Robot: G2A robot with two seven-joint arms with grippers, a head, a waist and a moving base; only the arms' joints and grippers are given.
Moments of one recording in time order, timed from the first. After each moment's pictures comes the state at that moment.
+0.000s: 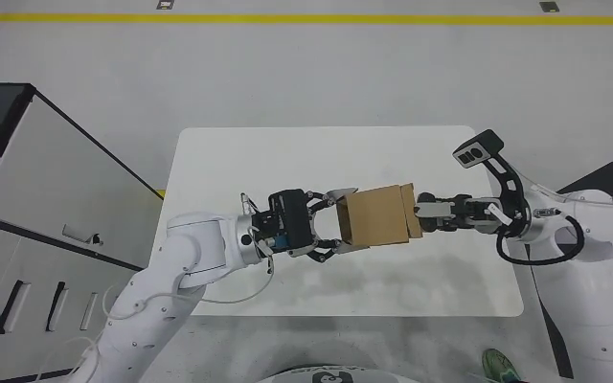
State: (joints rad) left arm 1.33 -1.09 -1.12 -2.13 1.19 -0.77 -0.11; right arm -1.42 -0.95 1.62 -1.88 0.72 0.03 1.40
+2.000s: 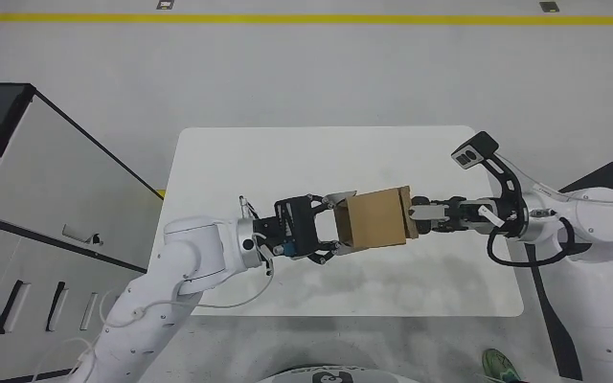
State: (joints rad) left arm 1.35 -1.08 -1.12 -2.16 1.25 -0.75 -0.15; right arm -1.42 -0.91 1.62 -1.91 0.62 0.04 1.39
